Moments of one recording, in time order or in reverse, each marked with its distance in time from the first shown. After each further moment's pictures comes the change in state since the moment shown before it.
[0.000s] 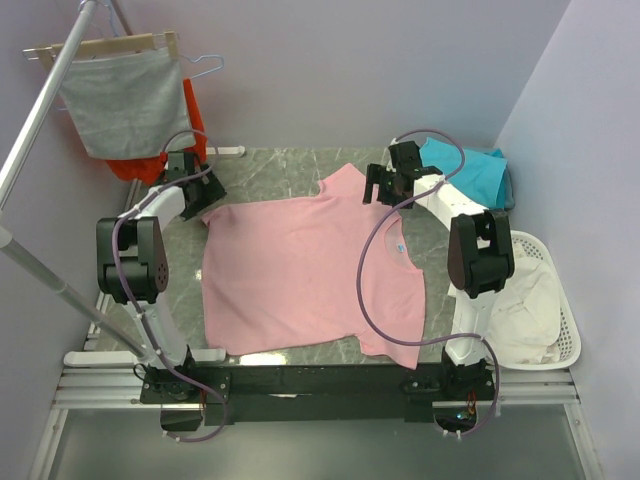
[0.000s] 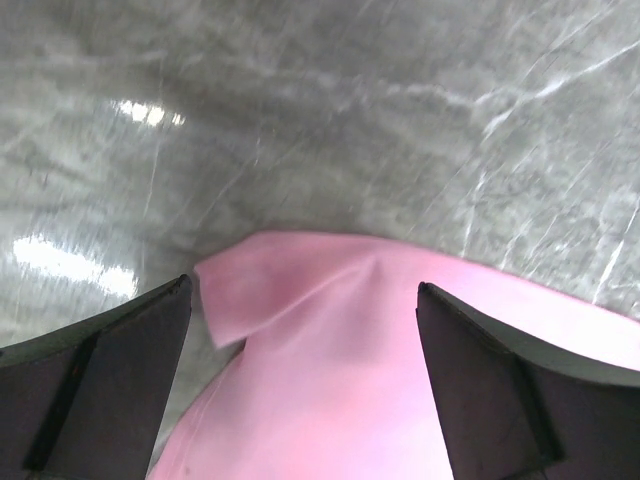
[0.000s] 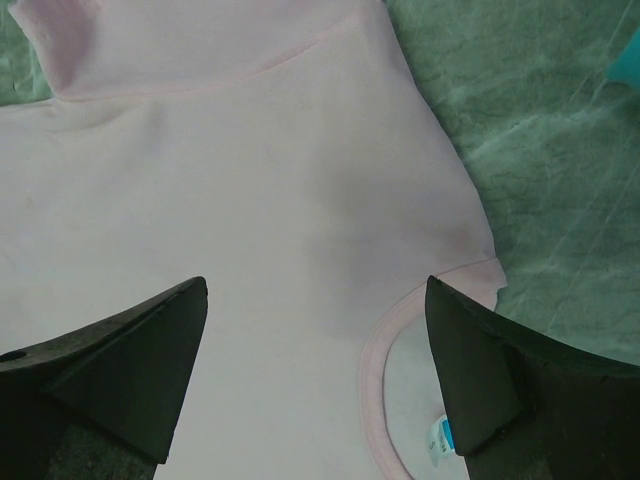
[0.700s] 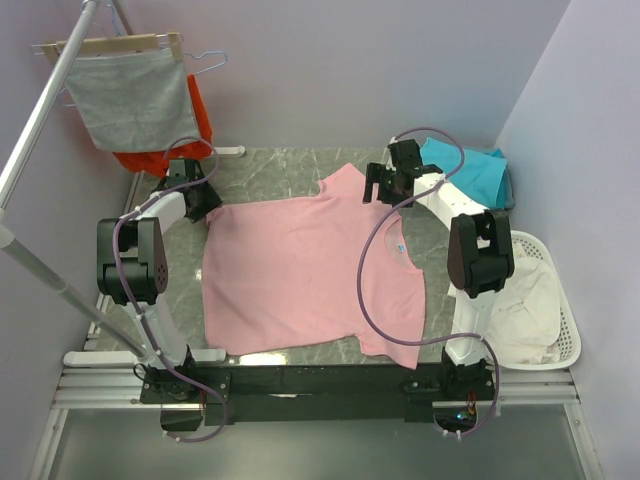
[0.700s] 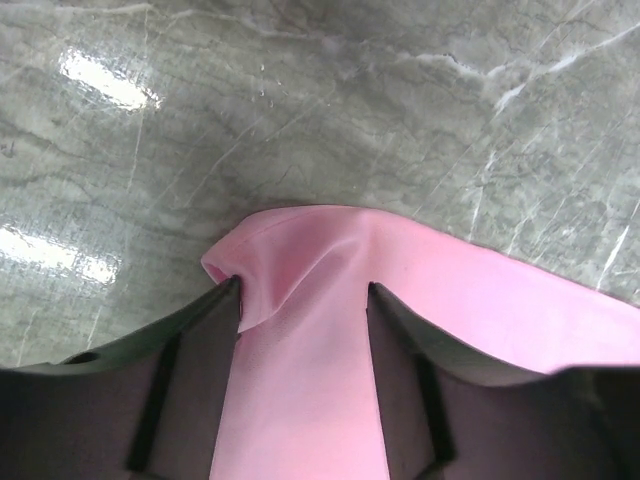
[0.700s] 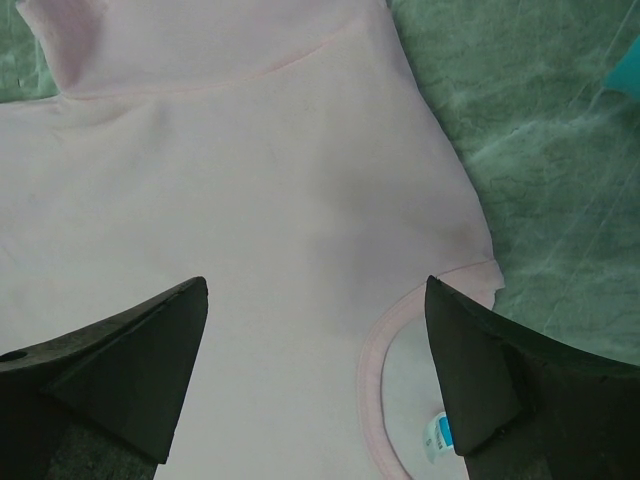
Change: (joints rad) left arm 0.000 -0.015 -0.076 0.051 0.035 -0.031; right arm 0.000 0.002 0.018 -0.017 -0.008 -0.016
